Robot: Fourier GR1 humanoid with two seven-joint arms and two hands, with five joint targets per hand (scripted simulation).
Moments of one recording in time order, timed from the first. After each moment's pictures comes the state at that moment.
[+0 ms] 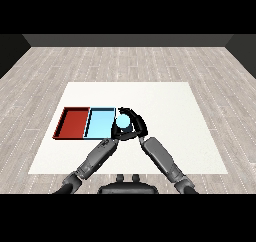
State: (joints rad) left arm -0.51 0.01 -0.55 -1.04 0.41 0.56 -0.43; right arm -0.47 -0.01 0.47 -1.38 -0.20 -0.31 -0.15
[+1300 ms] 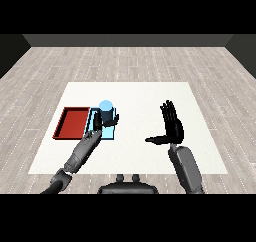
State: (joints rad) left arm -0.55 0.17 -0.35 -0.97 0.28 0.59 -0.39; right arm -0.16 -0.17 0.19 -1.76 -0.31 -0.13 -0.21
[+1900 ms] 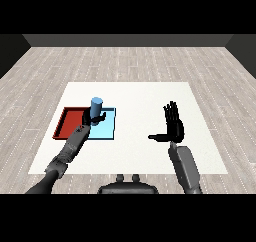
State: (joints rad) left arm -0.73 0.26 -0.25 -0.47 0.21 0.49 -0.31; right arm -0.16 -0.14 0.12 -1.66 -0.34 -0.09 -0.28
